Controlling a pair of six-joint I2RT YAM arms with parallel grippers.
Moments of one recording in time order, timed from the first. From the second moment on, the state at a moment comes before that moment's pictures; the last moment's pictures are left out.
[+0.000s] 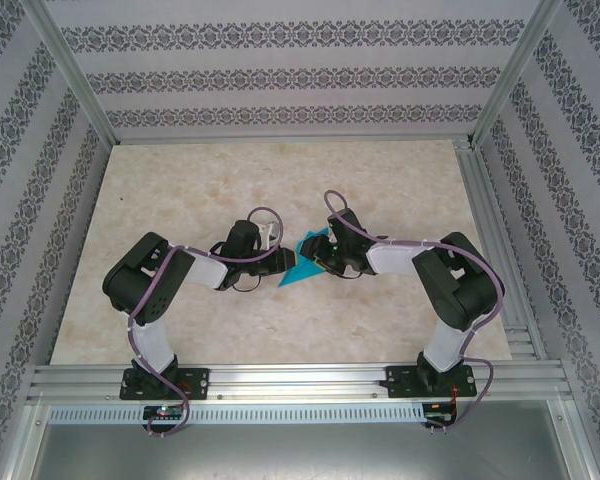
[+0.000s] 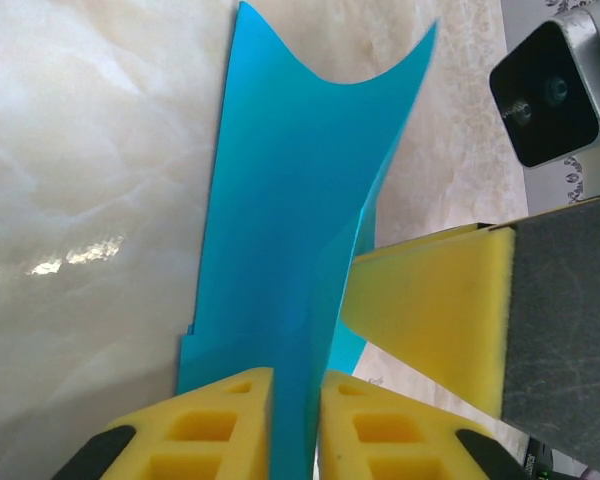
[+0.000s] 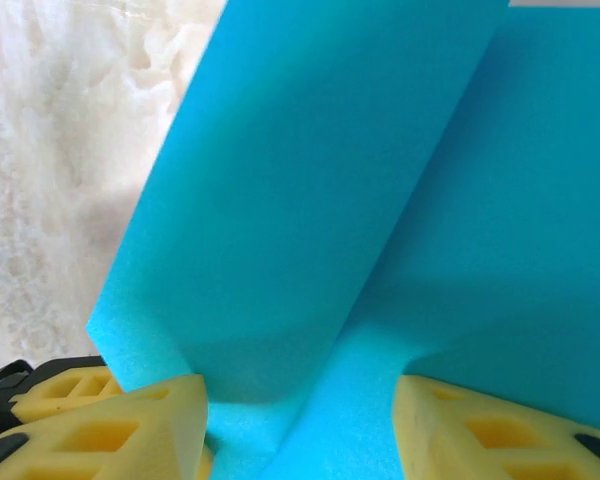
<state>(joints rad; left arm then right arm) -0.54 1.83 0.69 0.51 0.57 -0.79 0.56 1.77 0.84 0.02 -0.32 0.97</state>
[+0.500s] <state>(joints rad) -0.53 1.65 0.67 0.31 0.48 -0.63 0.58 1.79 0.90 -0.08 -0.27 1.01</state>
